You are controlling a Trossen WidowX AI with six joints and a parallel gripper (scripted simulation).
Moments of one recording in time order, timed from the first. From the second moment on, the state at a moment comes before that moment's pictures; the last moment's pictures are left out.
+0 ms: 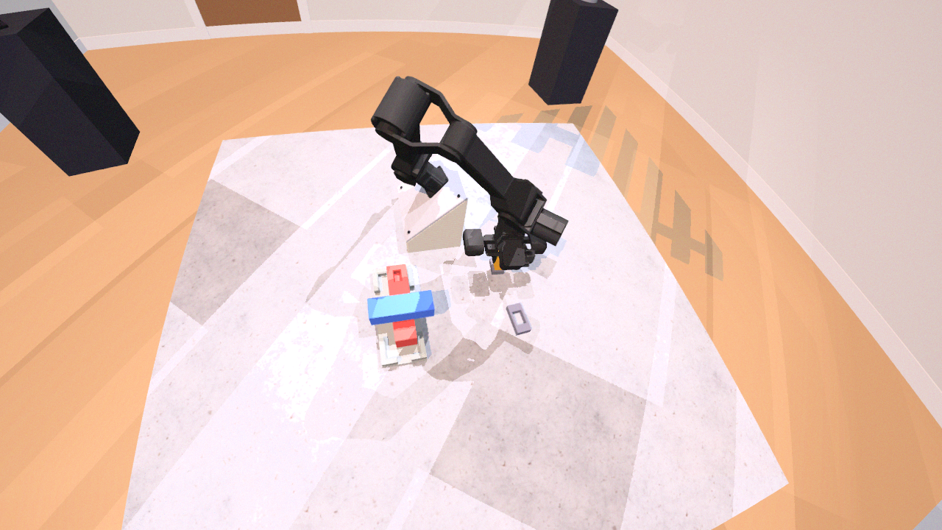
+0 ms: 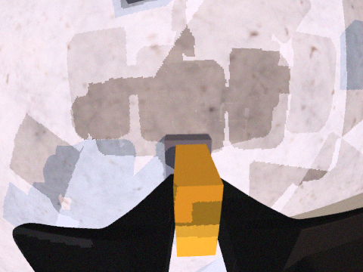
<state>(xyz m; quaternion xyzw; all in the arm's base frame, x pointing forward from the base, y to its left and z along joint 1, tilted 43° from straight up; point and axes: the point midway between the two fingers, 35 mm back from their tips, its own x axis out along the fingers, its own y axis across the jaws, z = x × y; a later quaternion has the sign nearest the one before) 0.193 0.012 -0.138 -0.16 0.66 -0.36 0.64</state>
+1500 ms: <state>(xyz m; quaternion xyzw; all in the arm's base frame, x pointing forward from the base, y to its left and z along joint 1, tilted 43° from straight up) 0.209 0.096 -0.047 -0.16 0.65 -0.35 0.65</state>
